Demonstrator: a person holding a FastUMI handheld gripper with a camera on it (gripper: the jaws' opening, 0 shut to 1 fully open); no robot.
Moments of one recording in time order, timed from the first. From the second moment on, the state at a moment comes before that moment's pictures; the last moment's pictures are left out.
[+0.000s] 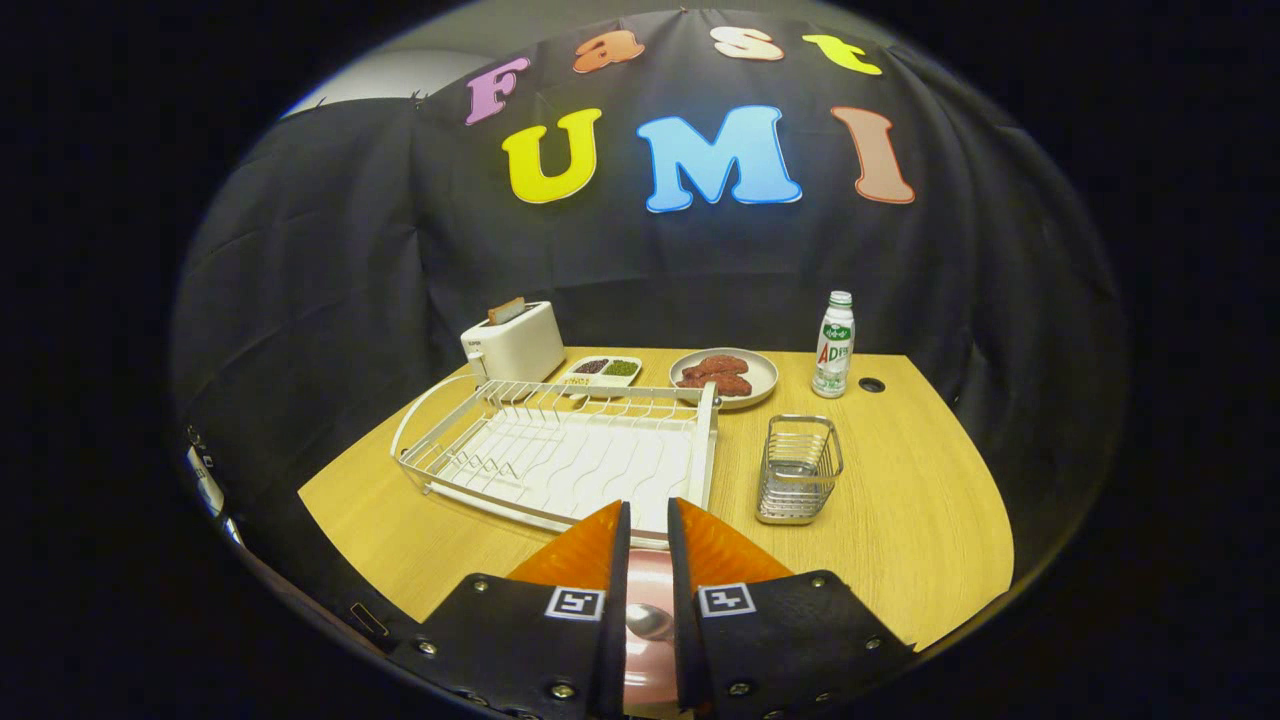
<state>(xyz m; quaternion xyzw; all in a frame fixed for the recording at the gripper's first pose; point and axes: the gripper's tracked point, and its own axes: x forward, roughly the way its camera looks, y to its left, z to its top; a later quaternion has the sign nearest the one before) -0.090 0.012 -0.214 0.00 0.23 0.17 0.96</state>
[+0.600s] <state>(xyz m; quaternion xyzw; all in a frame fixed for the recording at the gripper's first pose) -0.067 -0.021 -0.119 -0.02 0.11 0.11 0.99</state>
